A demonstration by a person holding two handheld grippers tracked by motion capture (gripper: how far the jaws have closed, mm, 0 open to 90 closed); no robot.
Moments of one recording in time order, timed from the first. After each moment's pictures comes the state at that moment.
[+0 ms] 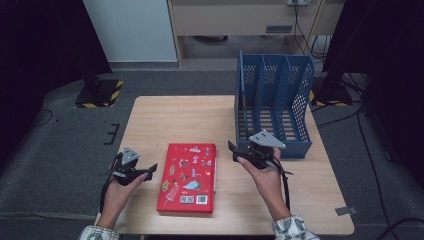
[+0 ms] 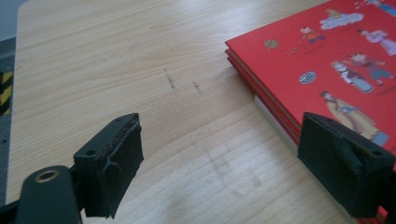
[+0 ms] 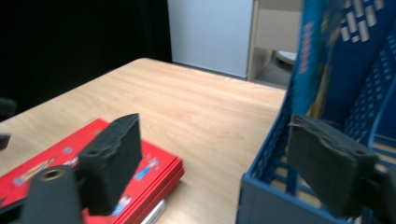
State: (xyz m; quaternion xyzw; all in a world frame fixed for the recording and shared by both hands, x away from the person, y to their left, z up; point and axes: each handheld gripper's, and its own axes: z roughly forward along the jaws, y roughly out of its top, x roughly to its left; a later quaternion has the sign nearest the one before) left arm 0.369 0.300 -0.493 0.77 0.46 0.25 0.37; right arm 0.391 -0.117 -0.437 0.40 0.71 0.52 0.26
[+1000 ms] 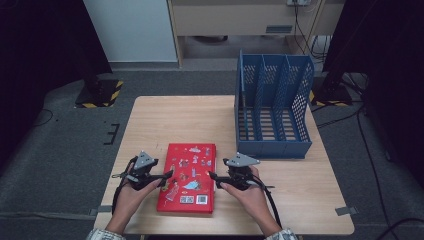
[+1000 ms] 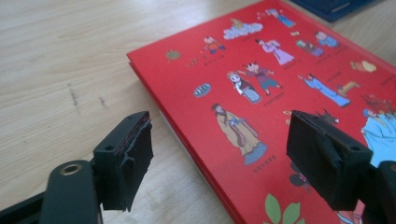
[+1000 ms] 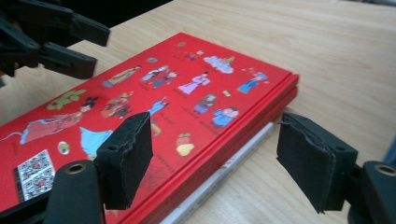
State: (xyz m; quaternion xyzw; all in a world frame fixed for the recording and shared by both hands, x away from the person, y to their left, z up) left arm 0.362 0.255 -0.497 0.80 0.41 0.18 0.40; right arm 0.363 -0.071 -0.495 0.35 0.78 0.49 0.13
